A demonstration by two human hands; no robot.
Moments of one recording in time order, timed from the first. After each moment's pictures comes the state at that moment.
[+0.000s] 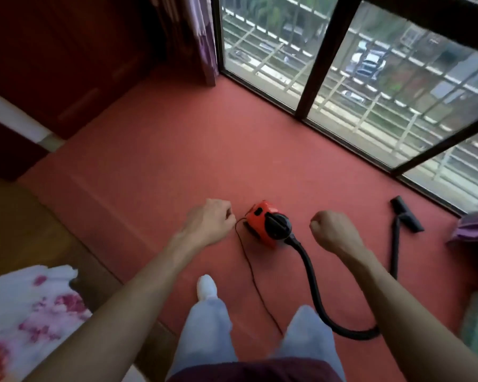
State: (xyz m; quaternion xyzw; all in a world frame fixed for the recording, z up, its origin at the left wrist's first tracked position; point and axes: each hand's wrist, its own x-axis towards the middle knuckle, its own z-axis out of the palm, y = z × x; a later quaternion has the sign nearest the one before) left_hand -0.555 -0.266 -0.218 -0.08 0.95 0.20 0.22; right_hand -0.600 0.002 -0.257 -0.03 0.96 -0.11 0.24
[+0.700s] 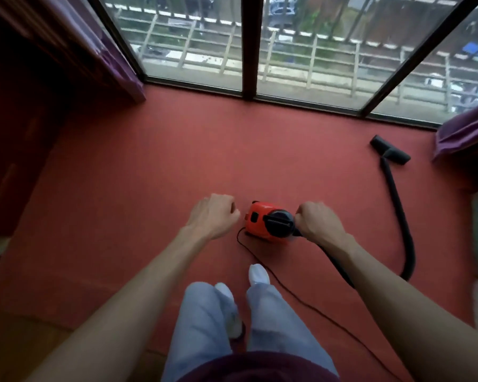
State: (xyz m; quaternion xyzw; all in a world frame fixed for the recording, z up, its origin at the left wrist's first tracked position) left_hand -0.754 -0.276 -0.279 0.13 0.94 0.09 0.31; right_hand -0.695 -0.052 -0.330 0.15 0.94 -0.14 0.28
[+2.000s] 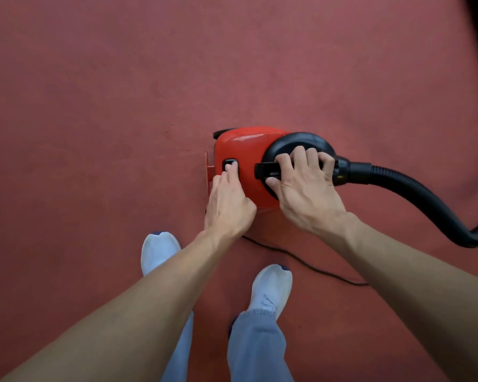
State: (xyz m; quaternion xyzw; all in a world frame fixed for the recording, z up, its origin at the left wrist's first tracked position) left_hand -0.758 -0.197 -0.897 0.13 0.88 0.22 0.40; right_hand -0.695 -0.059 -0.883 0.15 0.97 -0.03 0.18
